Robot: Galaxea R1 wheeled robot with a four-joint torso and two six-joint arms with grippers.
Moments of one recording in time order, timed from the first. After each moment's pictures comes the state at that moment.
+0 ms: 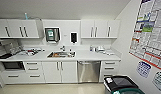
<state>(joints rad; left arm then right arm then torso) 1.49 2.83 -2.43 -0.02 -0.05 0.05 -1.54 2.84 -2.39 -0.10 0.01 -0.06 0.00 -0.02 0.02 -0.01</state>
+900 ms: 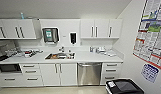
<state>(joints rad) 1.49 2.84 -2.43 -0.02 -0.05 0.05 -1.54 2.84 -2.39 -0.10 0.01 -0.06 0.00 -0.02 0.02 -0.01</state>
